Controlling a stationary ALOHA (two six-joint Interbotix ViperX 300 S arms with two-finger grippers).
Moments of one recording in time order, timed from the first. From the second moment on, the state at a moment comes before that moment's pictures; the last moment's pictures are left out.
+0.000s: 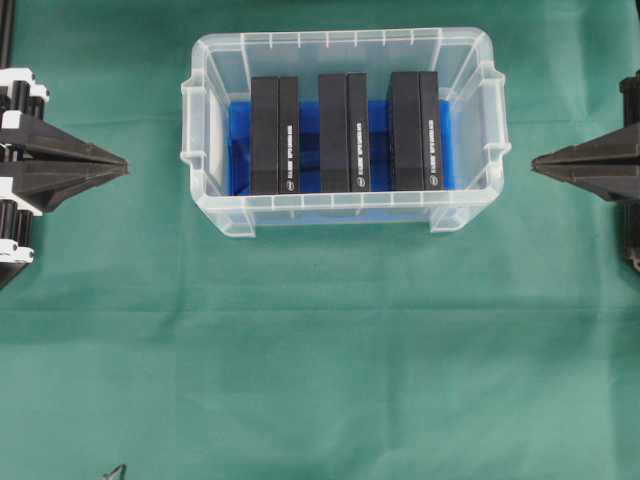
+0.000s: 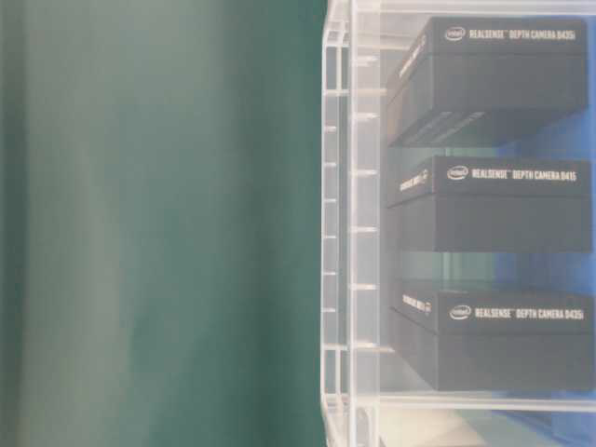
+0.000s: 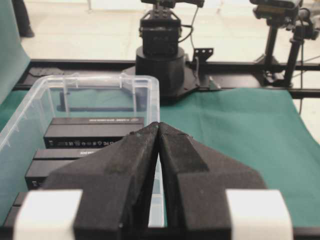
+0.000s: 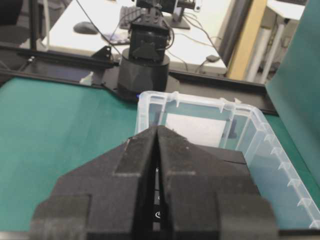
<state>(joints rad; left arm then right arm) 0.00 -0.97 1.17 0.00 -0.29 0.00 0.00 -0.96 1.17 0.00 -0.29 0.00</state>
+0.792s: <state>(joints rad) 0.00 -0.98 0.82 0.02 0.08 -0.01 0.00 -0.94 0.74 0.00 0.21 0.03</state>
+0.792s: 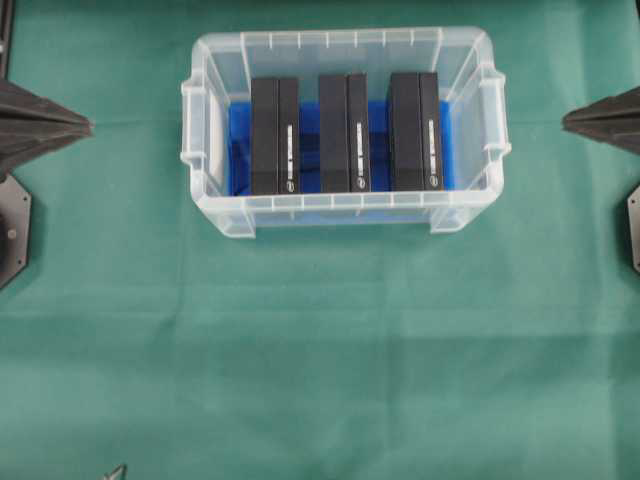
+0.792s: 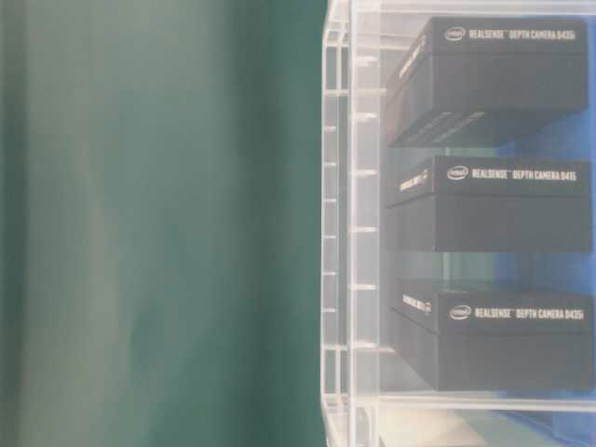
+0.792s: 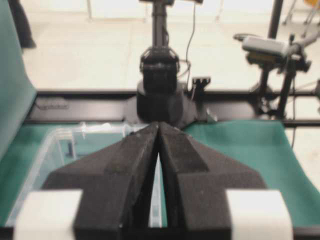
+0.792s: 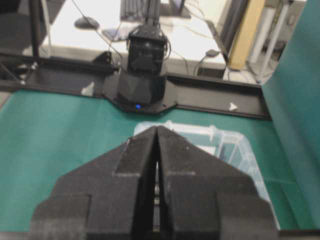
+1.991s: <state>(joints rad) -0.09 -0.78 0.46 0.02 1.31 -0.17 0.00 -0.68 0.43 0.00 1.51 0.31</state>
